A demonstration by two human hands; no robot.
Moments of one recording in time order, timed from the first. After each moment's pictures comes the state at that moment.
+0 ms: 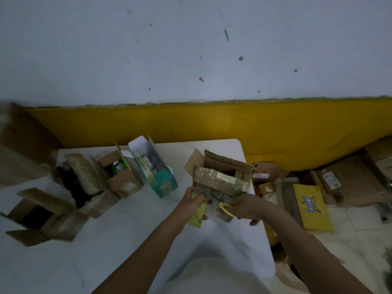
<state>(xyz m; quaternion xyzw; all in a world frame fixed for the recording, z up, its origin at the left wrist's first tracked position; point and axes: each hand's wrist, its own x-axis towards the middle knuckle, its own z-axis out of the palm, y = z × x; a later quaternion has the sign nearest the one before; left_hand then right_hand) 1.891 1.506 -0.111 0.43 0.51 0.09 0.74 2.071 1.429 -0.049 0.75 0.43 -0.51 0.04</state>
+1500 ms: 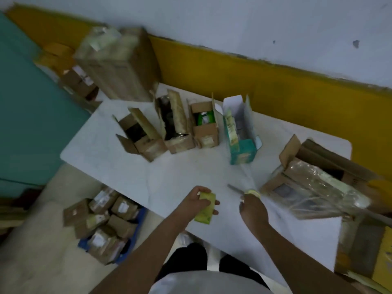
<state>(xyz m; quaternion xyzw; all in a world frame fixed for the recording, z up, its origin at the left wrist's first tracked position) 1.719 1.453 -0.150 0.26 0.61 0.24 0.71 1.919 1.455 -0.232 0.75 0.55 -0.36 -0.07</state>
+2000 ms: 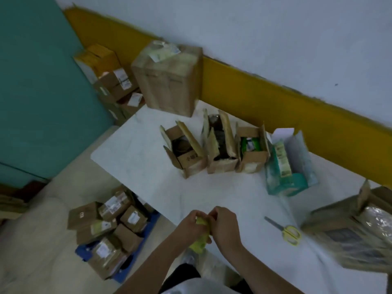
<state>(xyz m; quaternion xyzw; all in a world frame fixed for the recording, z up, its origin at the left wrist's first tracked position) 1.564 1.434 -0.161 0.27 0.66 0.21 0.67 1.688 1.461 -0.190 0.65 0.64 -0.38 -0.13</state>
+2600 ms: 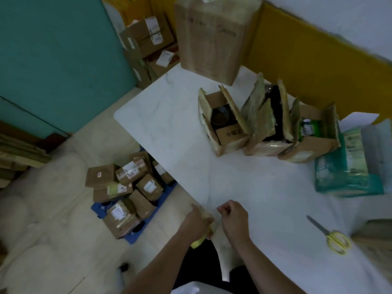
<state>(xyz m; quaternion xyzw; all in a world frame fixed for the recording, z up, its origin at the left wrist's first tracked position) 1.499 1.400 -0.274 0.28 0.75 0.08 0.59 1.634 1.439 -0.302 0.64 0.64 -0.40 -0.12</state>
